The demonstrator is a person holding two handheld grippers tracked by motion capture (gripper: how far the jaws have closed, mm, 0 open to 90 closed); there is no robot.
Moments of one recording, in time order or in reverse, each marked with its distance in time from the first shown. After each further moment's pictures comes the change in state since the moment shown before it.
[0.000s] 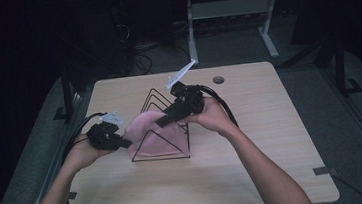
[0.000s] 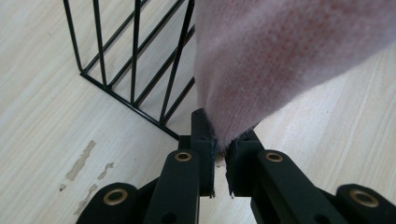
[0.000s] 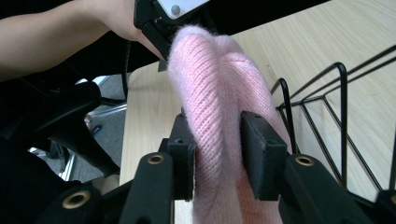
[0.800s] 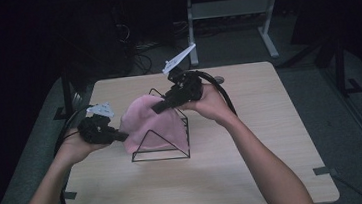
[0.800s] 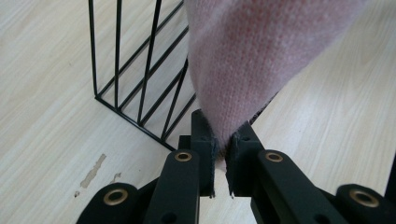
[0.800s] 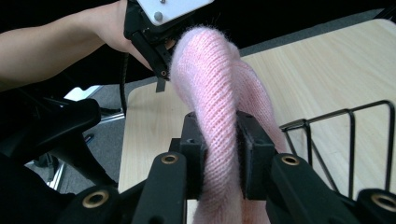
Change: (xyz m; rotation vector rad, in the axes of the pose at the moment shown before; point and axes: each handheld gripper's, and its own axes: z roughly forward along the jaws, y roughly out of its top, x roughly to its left) left arm -0.001 0.011 -0.034 -0.080 -0.015 -0.015; right arm 0.005 0.031 -0.022 -0.043 -0.024 -0.050
